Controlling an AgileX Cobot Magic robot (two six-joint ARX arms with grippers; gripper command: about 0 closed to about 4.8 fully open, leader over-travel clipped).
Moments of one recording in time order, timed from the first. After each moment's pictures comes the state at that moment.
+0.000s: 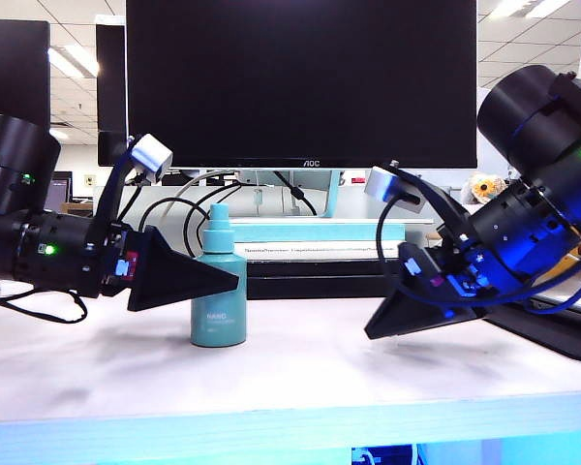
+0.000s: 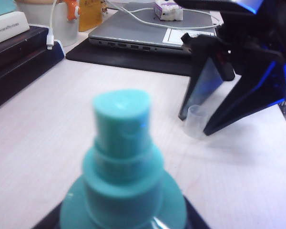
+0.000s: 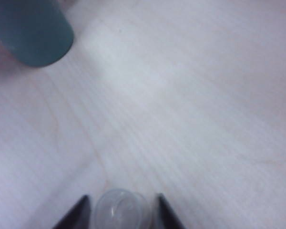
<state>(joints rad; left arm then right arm) -0.29 1.94 0.63 0.97 0.99 0.31 0.41 1.62 0.60 0.31 -0.46 -0.22</state>
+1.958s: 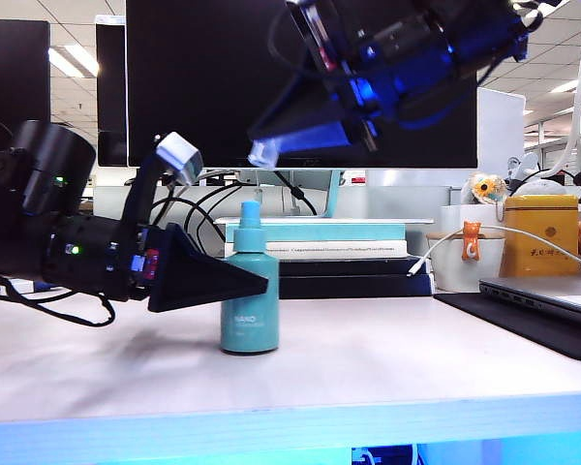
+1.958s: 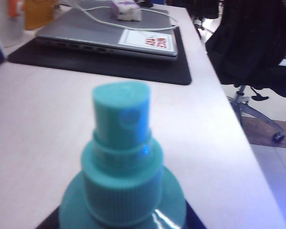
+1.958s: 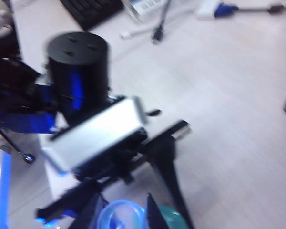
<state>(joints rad) -0.35 1.96 0.69 0.87 1.07 0.31 0.52 1.56 1.03 0.02 -0.73 -0.03</state>
